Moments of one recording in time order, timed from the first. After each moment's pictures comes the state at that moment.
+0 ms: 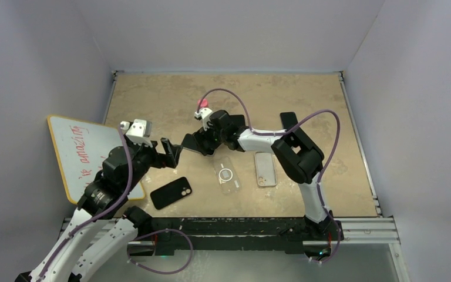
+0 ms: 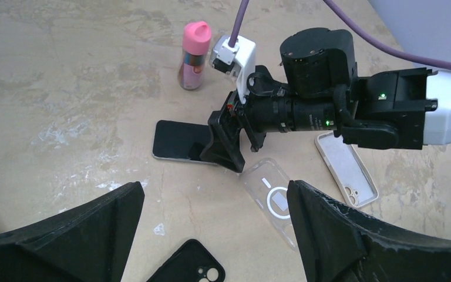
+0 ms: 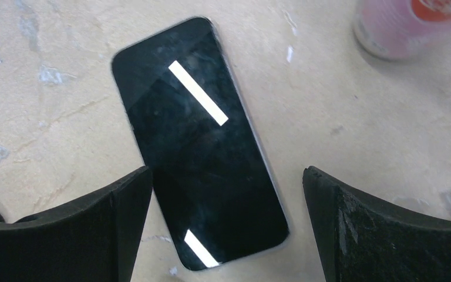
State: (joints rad) left arm -0.56 0.52 0.78 -0.53 -0.17 -0.32; right arm 0.79 2.08 1.33 0.06 -0.15 0.05
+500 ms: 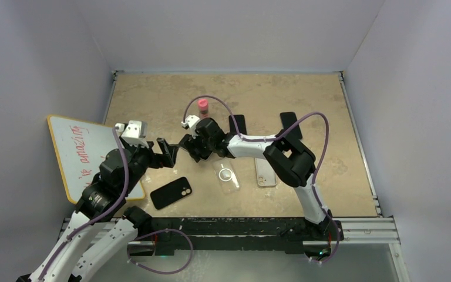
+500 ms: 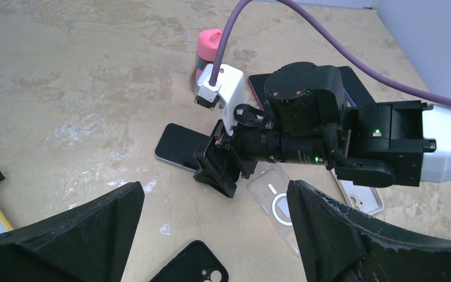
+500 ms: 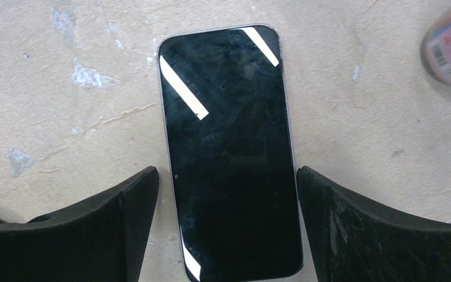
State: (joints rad) left arm -0.56 0.49 0.78 -0.54 -0.23 -0.34; right arm 0.90 2.14 1.41 0.02 -0.04 0.01
